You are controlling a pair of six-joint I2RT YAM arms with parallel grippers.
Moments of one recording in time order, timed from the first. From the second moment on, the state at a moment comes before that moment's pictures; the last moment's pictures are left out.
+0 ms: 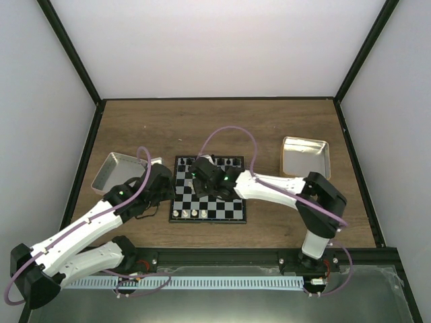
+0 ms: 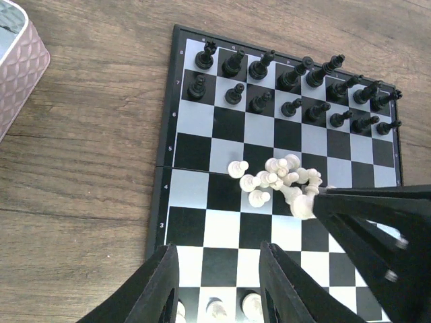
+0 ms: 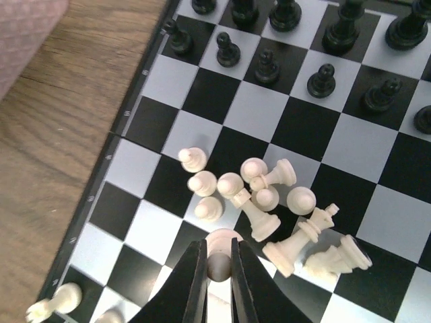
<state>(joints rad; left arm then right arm) -0.77 0.93 0.77 -0.74 -0.29 -0.83 1.04 1.76 1.21 -0.42 0.19 0.63</state>
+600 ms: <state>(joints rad) -0.77 0.93 0.77 -0.73 -0.28 -0.81 1.10 1.48 0.91 -0.42 0.16 0.66</state>
